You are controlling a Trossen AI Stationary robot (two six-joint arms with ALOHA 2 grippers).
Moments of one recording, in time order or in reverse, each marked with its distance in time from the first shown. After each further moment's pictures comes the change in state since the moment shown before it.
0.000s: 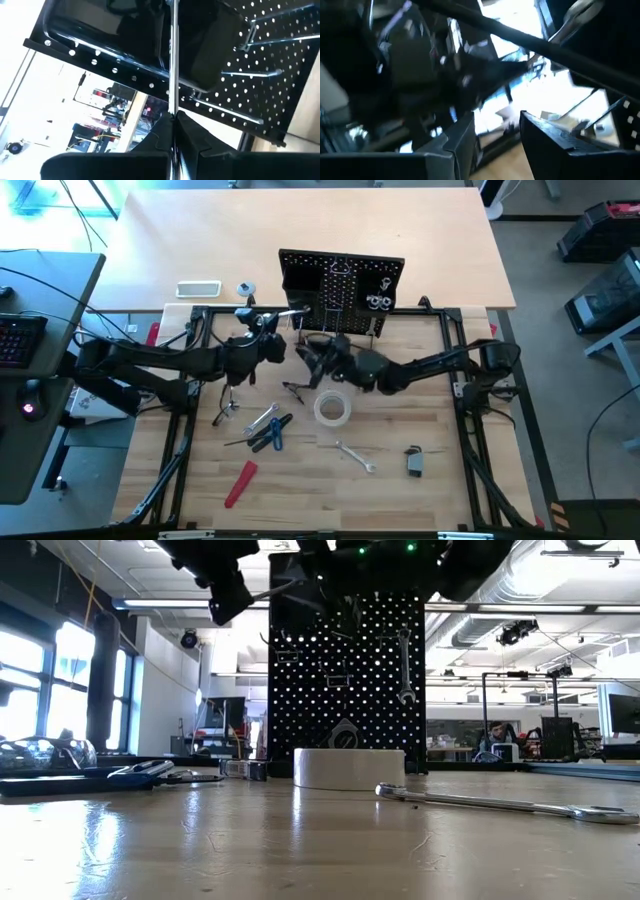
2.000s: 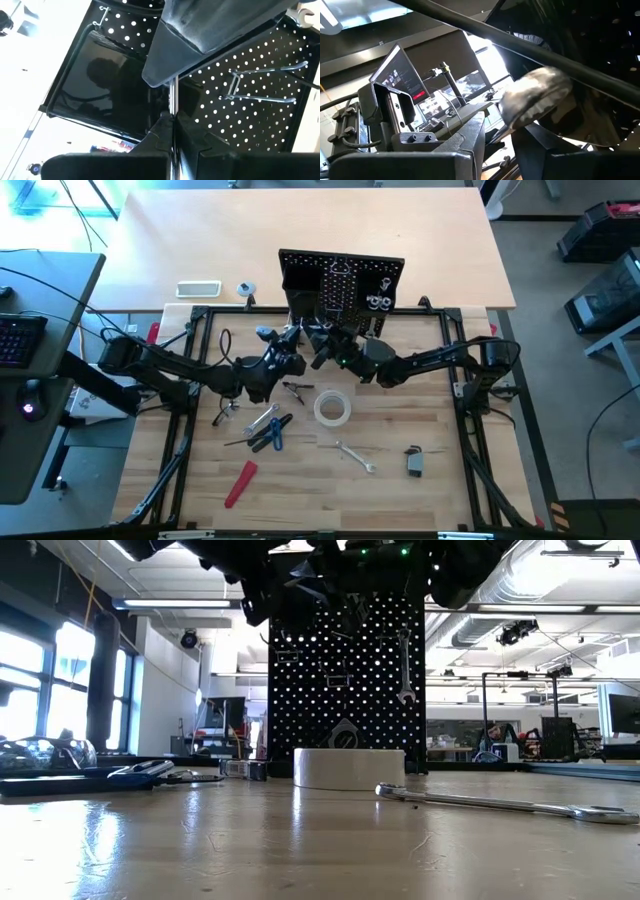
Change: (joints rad) left arm -0.119 0.236 0.002 0.532 -0.060 0.303; right arm -0.055 0.000 0.001 0.140 0.055 0.051
